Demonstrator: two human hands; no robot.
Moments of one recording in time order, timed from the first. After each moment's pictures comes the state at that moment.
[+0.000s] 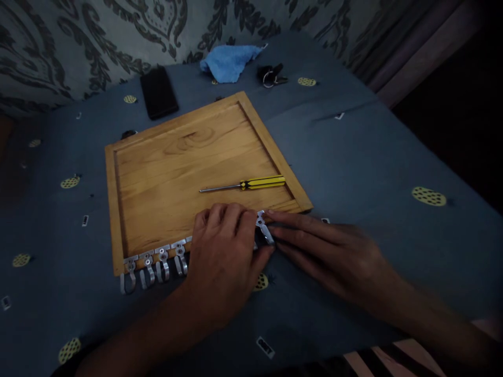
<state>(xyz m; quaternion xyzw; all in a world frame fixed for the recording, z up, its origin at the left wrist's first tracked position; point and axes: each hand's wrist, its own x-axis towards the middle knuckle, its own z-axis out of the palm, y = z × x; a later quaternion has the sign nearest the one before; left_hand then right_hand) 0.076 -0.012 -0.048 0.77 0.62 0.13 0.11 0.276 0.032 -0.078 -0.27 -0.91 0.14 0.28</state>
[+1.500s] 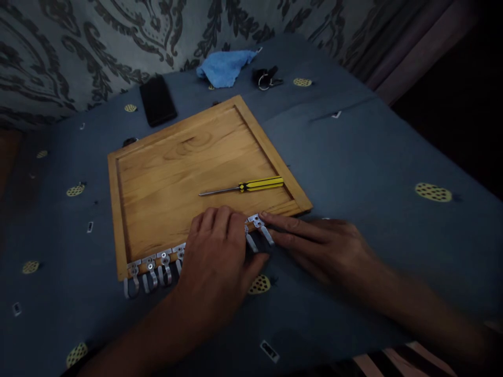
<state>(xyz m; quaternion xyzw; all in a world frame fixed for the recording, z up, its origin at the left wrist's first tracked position) 0.068 -0.012 -0.038 0.76 0.63 0.08 0.15 0.272 0.040 -0.086 -0.25 -0.93 0.10 0.26</state>
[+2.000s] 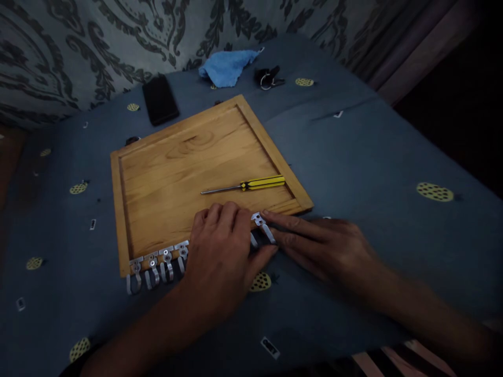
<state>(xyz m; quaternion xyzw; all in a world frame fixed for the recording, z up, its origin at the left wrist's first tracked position) 0.072 -0.009 -0.042 0.76 0.63 0.09 0.13 0.265 0.039 -0.079 -0.25 -0.92 0.08 0.28</state>
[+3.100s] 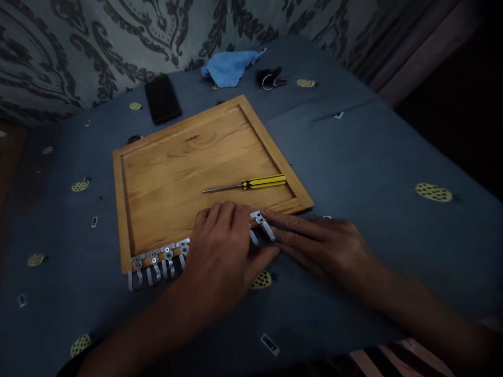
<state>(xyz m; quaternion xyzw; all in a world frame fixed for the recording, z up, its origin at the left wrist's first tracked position) 0.068 -0.009 -0.038 0.75 0.62 0.12 0.16 0.267 0.036 -0.087 -0.26 -0.92 0.08 0.29</state>
